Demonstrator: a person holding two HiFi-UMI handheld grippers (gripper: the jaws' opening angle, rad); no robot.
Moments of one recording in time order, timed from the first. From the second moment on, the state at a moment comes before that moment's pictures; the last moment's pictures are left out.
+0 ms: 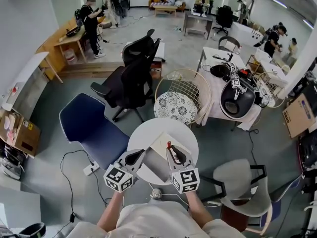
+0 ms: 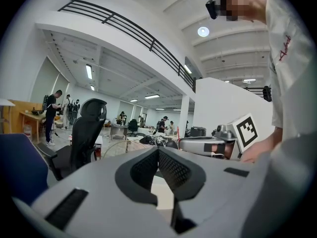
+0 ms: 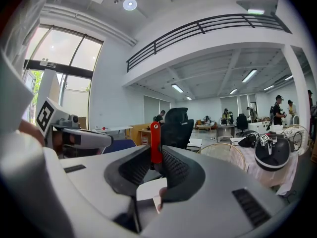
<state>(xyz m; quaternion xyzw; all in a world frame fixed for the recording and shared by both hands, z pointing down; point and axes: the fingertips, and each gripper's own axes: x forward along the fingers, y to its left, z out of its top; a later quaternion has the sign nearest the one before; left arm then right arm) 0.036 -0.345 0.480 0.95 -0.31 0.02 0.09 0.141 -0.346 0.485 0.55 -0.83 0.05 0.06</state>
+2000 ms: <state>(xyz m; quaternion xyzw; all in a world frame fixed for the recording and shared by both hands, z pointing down) 0.018 -0.327 0.579 0.92 -0.33 0.08 0.21 0.114 -0.284 0.732 0.39 -0.80 0.07 0.45</state>
